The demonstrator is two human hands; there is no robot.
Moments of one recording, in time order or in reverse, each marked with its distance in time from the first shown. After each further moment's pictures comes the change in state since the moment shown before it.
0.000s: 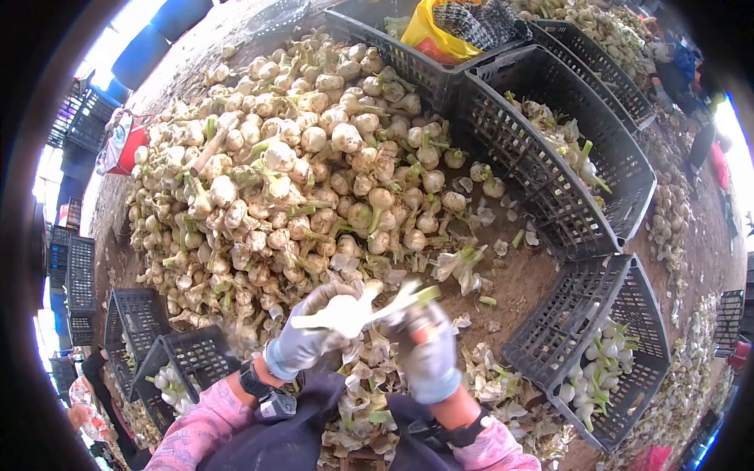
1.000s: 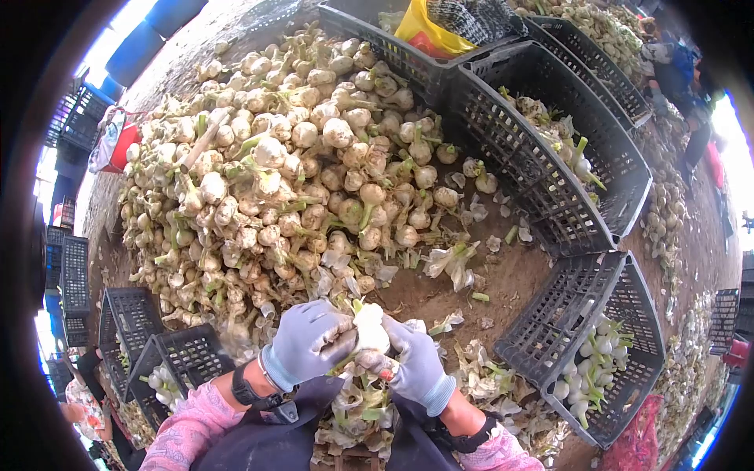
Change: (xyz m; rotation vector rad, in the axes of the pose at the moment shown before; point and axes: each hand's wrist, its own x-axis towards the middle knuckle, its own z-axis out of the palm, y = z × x) left_hand 0.001 0.013 0.019 1.254 0.031 0.552; right_hand -0.009 -0.019 -0.023 -1.192 -0.512 -0.136
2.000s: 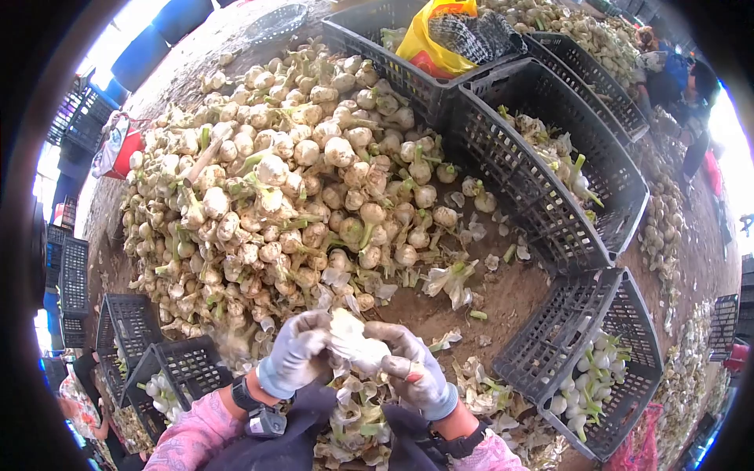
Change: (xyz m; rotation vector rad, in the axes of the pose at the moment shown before) left_hand -0.009 -0.012 0.010 -1.378 0.111 -0.738; right_hand 0.005 0.008 0.011 1.062 0.050 0.144
